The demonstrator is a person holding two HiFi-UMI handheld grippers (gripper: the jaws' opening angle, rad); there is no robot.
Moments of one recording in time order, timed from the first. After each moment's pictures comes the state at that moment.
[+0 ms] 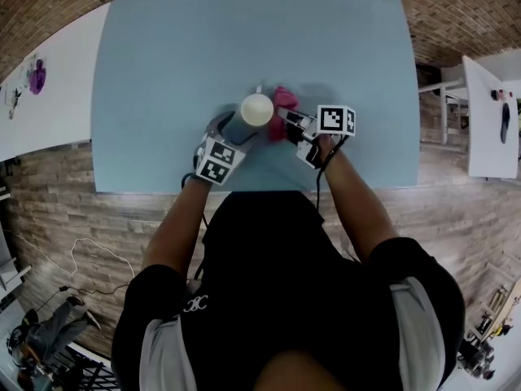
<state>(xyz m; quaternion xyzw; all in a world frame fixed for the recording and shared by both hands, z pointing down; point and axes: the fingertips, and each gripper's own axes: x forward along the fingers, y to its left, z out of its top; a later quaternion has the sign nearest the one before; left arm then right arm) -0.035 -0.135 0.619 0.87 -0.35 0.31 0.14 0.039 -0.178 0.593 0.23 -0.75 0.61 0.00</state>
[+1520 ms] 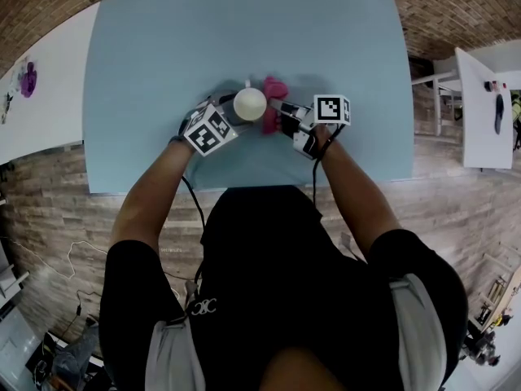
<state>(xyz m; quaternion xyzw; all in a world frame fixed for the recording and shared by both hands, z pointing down) -0.013 -0.157 0.622 0.90 -0.17 0.39 0.07 0.050 -0.187 0.594 0.23 -0.77 0.60 0.02</state>
